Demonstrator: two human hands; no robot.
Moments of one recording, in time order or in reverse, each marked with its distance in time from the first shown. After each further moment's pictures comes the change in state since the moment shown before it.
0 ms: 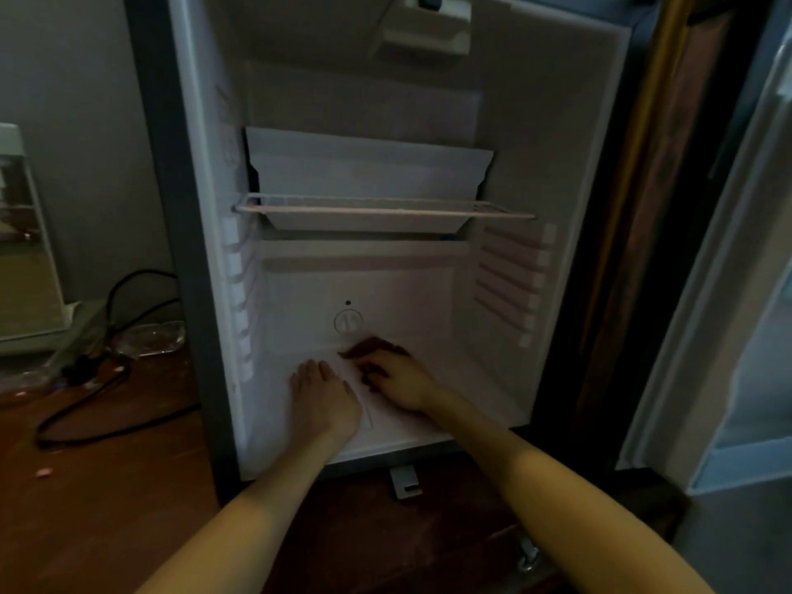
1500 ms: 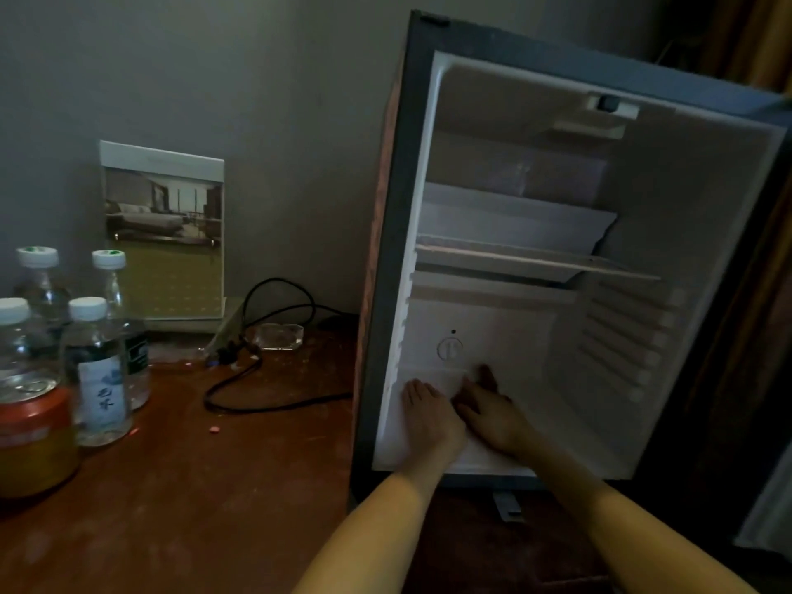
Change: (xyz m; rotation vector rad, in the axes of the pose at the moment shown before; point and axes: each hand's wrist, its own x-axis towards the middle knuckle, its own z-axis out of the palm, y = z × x) left_hand -0.017 0.000 -0.021 -0.178 -0.057 -0.032; right_hand -0.007 -0.021 0.013 -0.376 -0.052 0.203
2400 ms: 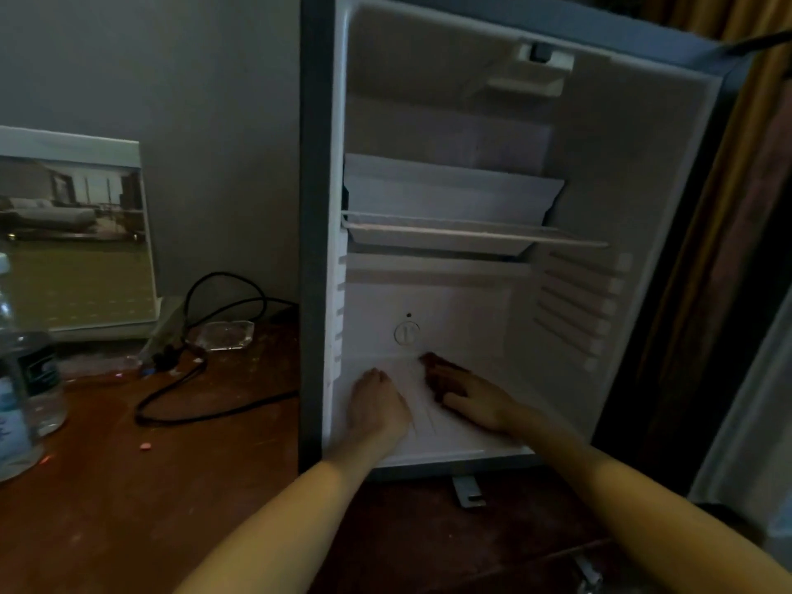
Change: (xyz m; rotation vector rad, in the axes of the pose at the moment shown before) left_hand 0.016 -0.018 0.006 -0.096 0.072 0.028; right_hand 0.005 0.049 -0.013 0.091 -0.091 -0.178
